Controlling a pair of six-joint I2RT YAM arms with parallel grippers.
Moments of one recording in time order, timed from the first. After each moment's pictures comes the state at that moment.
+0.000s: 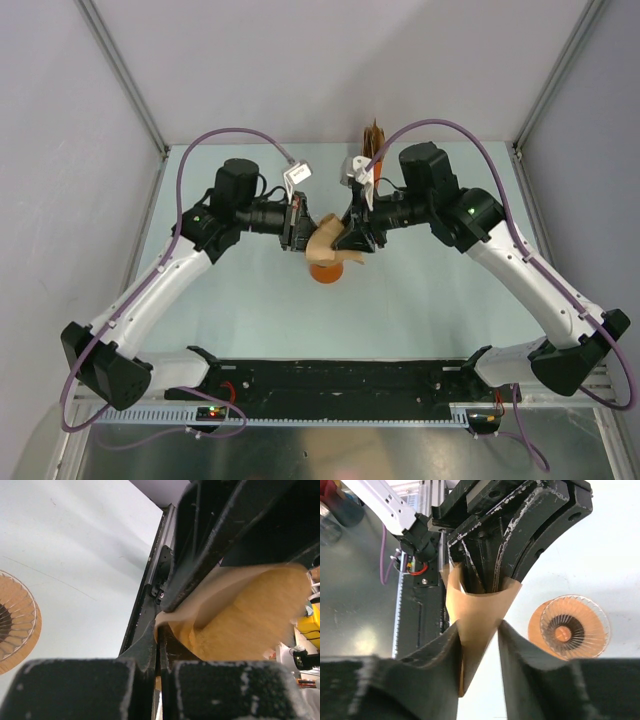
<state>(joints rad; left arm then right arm) -0.54 1.24 1.26 -0.48 0.95 -0.33 0.70 1.35 1.57 -0.71 -0.79 -0.25</state>
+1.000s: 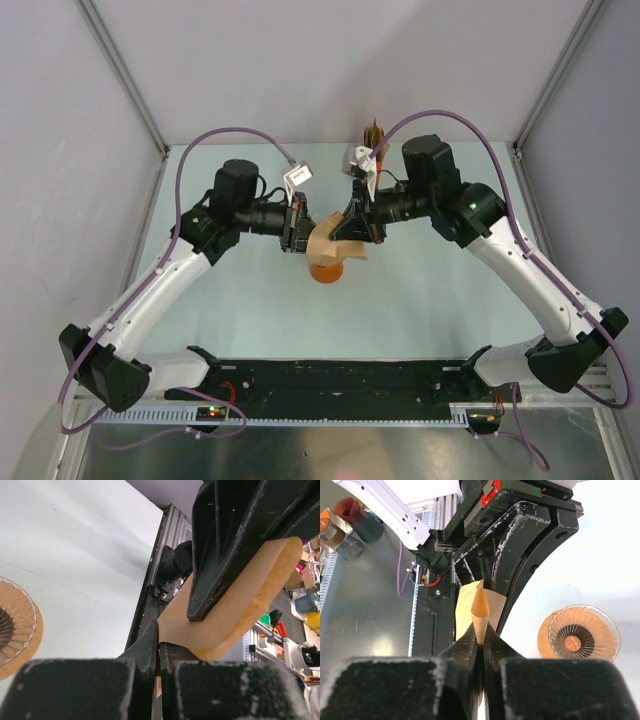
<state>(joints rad) -0.55 1.23 1.26 -0.48 0.95 -0.30 0.69 1.37 1.61 -0.68 -0.85 -0.18</state>
